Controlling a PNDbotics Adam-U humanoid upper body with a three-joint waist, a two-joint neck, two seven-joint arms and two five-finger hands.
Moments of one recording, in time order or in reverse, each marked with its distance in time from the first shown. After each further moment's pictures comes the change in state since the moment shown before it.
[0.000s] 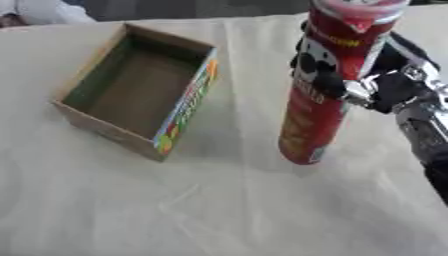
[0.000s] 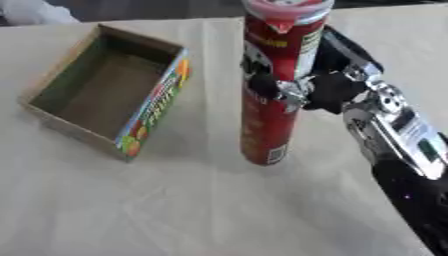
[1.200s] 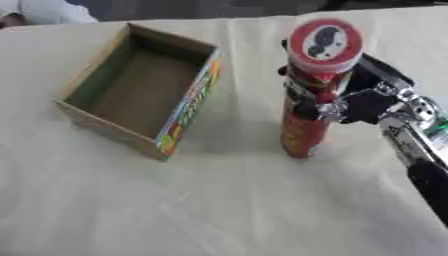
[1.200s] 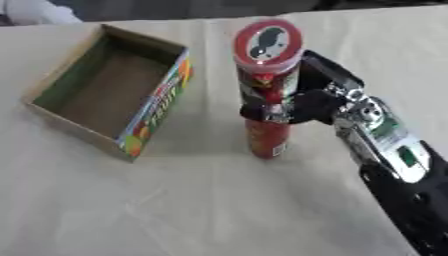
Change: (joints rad) left arm 0.000 0.000 0.000 0.000 -0.009 0.002 0.002; right arm 0.049 0.090 0.021 0.148 0.151 0.063 0.099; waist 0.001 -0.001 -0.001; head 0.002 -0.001
